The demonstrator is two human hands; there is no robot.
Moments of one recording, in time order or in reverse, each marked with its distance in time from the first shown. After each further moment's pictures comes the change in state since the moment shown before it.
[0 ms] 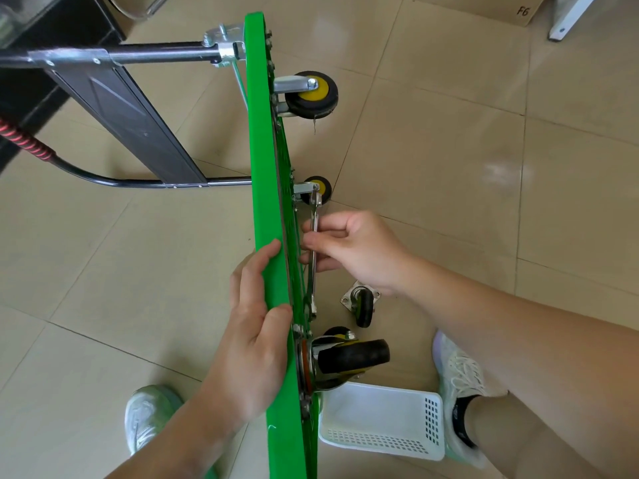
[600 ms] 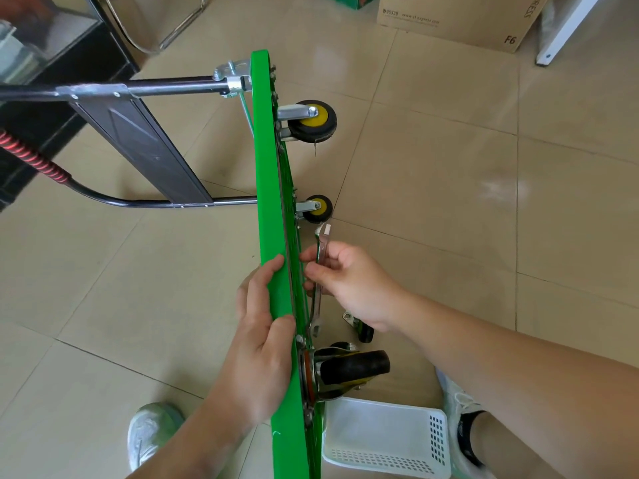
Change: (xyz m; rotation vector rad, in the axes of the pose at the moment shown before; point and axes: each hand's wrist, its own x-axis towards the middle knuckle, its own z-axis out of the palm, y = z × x) left_hand 0.000 0.004 0.002 -0.002 0.012 -0.012; right_hand -0.024 0.003 0.020 -0.068 0.006 -0.033
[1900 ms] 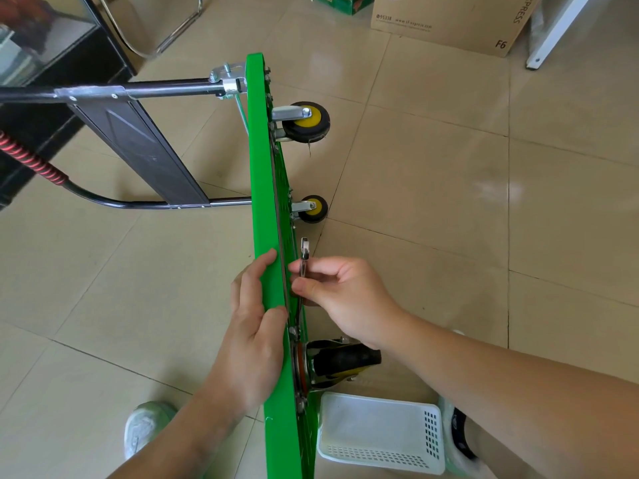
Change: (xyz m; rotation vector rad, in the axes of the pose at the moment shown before) left_hand 0.000 -0.001 0.000 0.000 0.008 -0.003; right_hand -0.028 0.008 0.012 0.154 0.052 -0.097
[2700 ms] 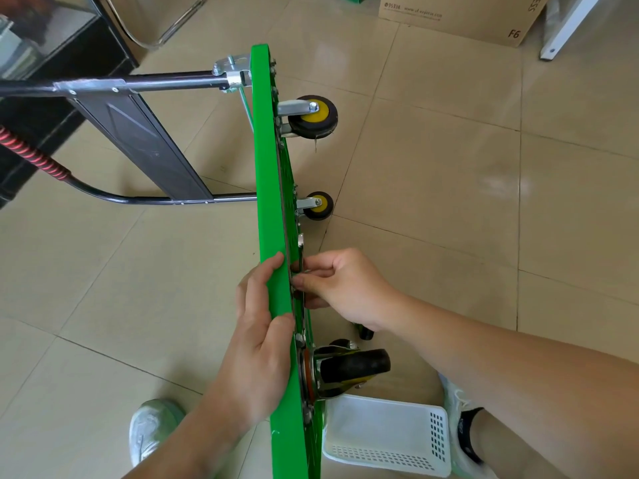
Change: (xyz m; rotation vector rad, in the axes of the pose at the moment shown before) left_hand 0.000 -0.002 -0.002 0.004 -0.022 -0.002; right_hand 0.038 0.014 -0.009 -0.084 -0.114 0.157
